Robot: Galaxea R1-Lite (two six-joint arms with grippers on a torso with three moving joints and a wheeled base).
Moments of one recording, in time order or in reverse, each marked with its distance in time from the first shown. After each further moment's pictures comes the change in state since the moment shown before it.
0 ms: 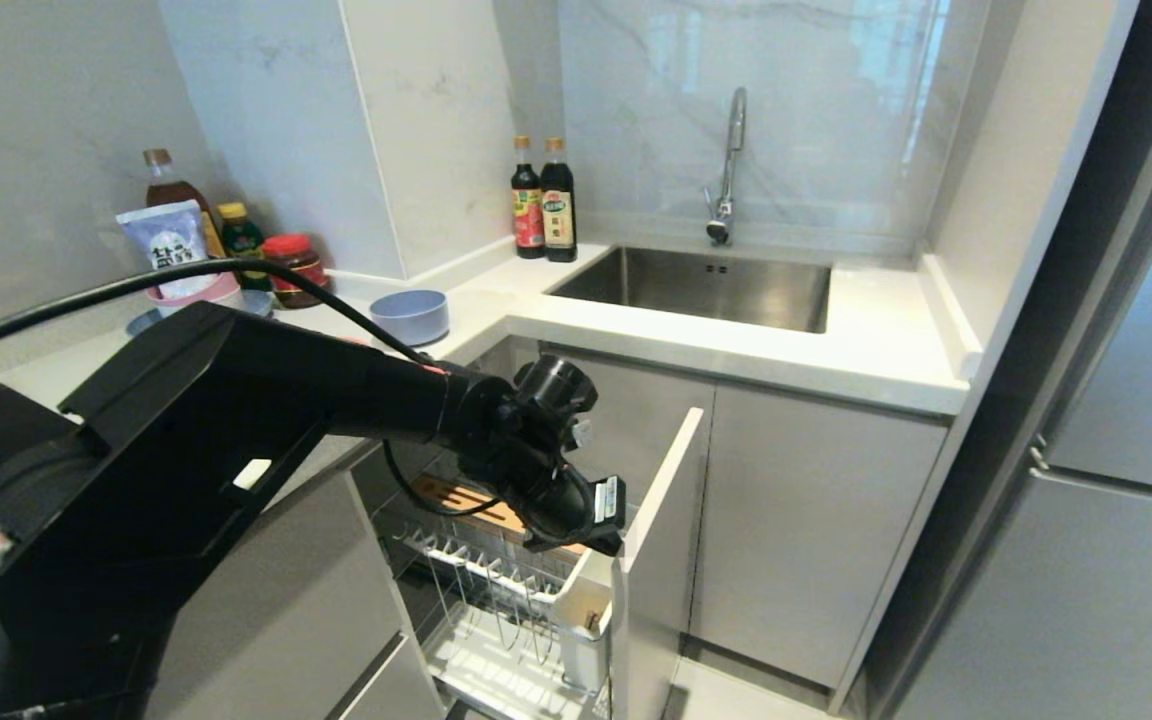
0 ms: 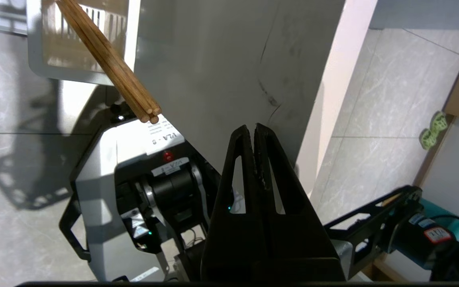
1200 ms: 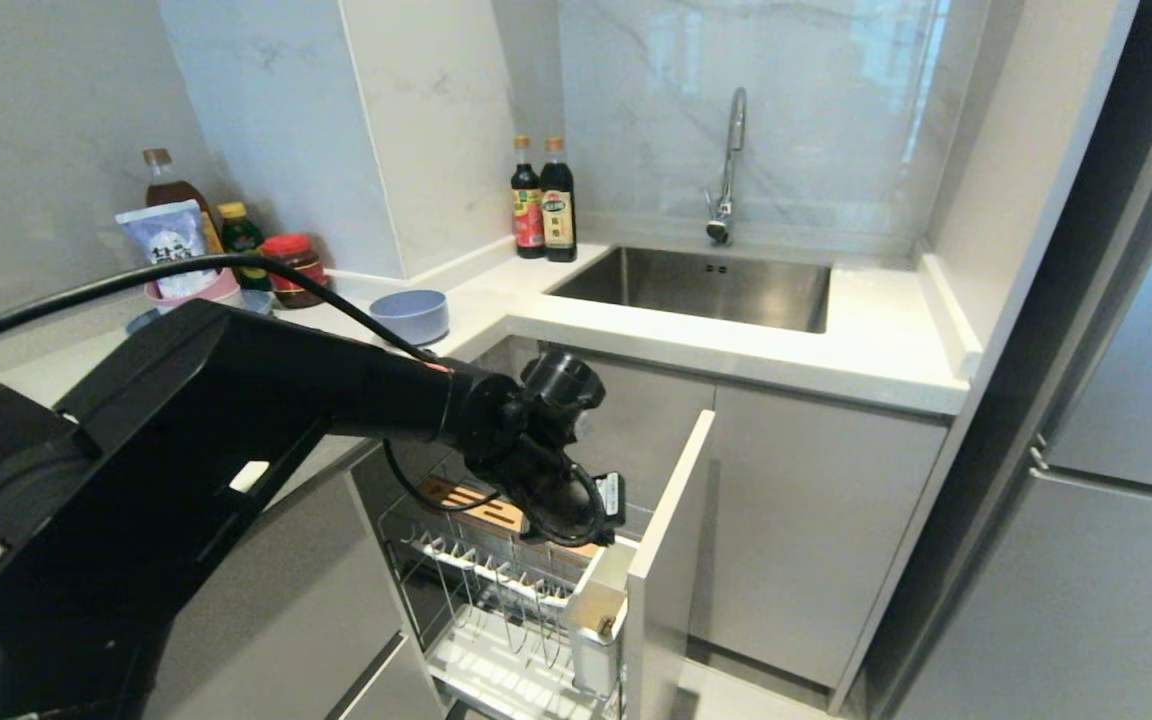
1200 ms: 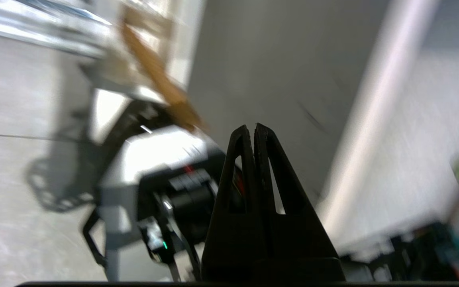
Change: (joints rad) left arm 0.008 -0.012 -0.017 -0.002 0.166 -0.015; right arm -0.001 0.000 0.000 0.000 0.000 0.000
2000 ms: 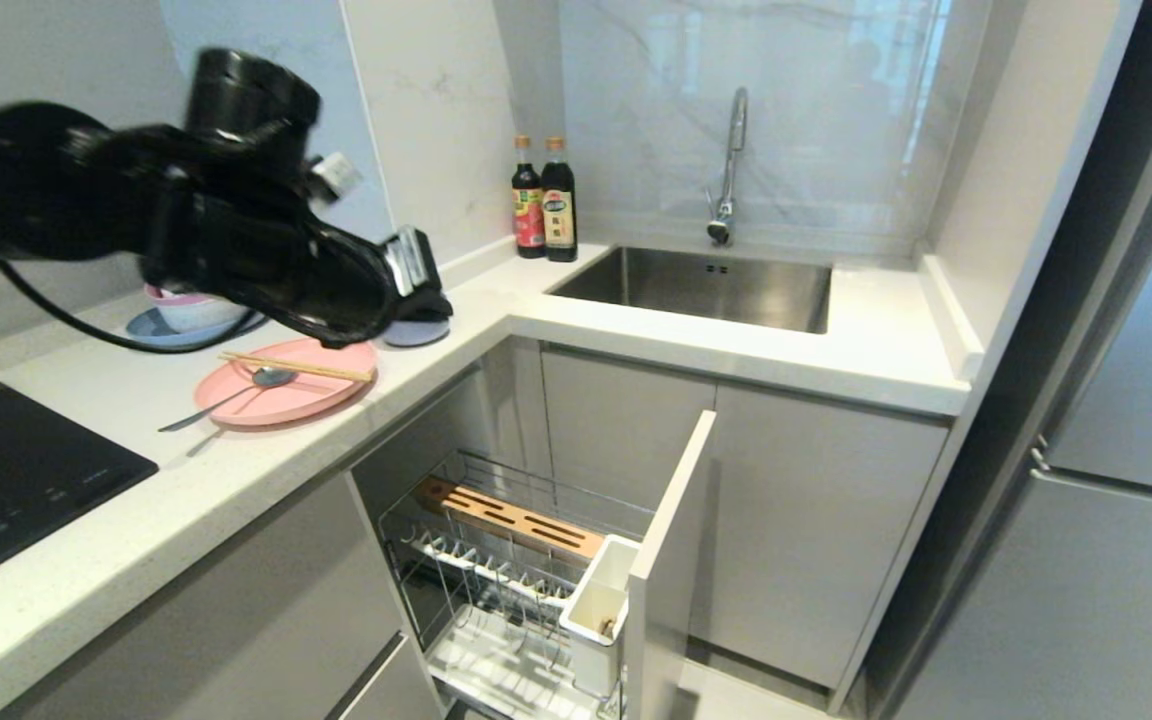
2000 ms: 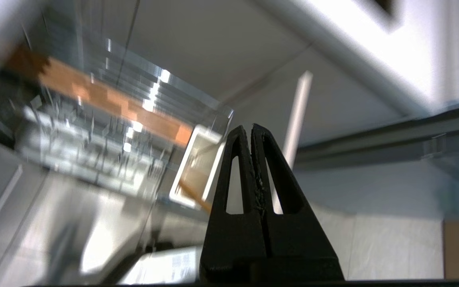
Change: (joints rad) left arm 0.223 -0.506 -0.057 0.007 0.124 0.017; right arm 0.000 0.000 0.000 0.000 0.000 0.000
